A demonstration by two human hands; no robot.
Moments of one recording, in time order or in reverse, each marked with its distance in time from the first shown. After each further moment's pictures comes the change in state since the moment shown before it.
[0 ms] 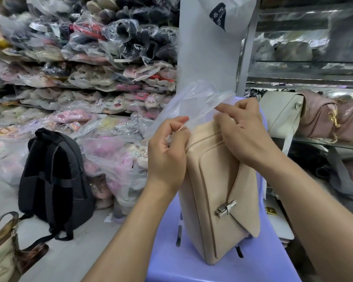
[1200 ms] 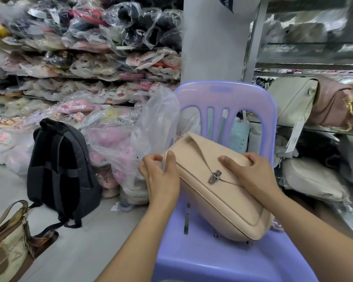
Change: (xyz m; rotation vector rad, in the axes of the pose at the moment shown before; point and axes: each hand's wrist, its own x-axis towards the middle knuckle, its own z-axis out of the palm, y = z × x) left_hand -0.031 -0.084 -0.031 0.420 0.236 -0.391; right_hand -0.051 0.120 0.047 -0.019 0.054 0.432
